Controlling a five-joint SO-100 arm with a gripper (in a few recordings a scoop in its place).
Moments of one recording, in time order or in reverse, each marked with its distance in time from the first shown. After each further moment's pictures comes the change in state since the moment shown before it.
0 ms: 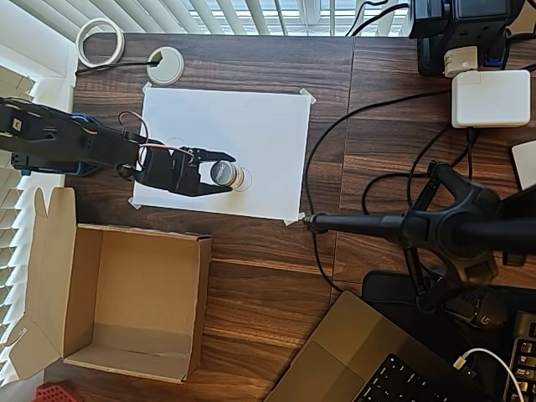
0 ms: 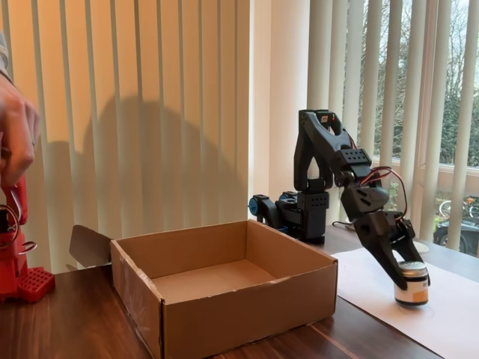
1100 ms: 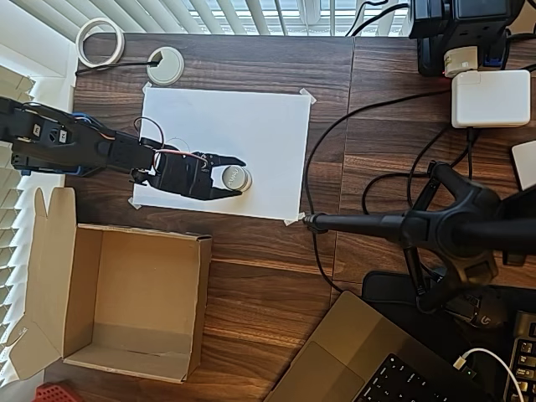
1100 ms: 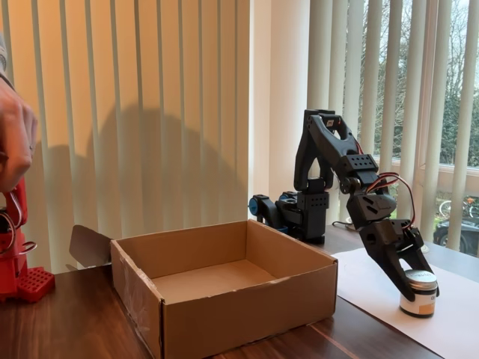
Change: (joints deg) arm -0.2 -7.3 -7.6 -0.2 1.9
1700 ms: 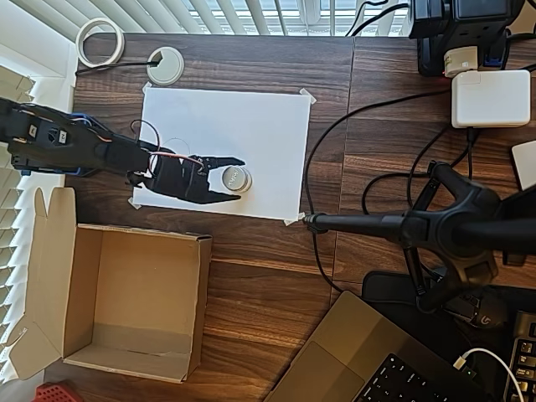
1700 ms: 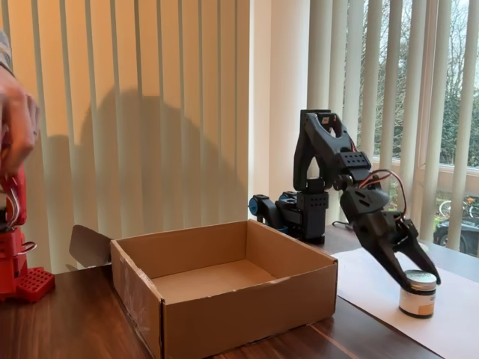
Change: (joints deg) arm 1.5 10.1 6.7 -7.0 4.1
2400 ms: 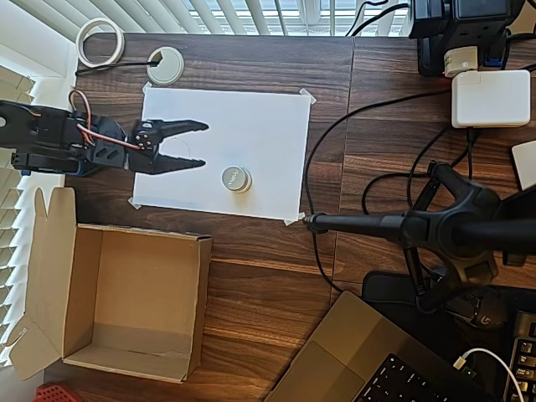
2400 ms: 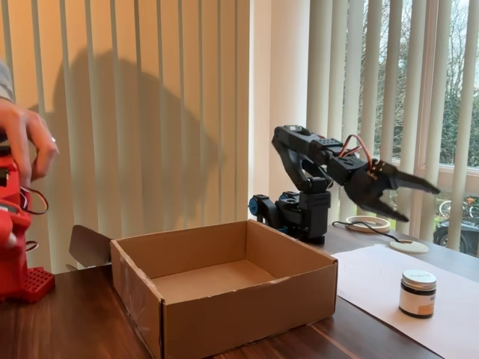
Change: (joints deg) arm -10.5 58.3 35.6 11.9 56.9
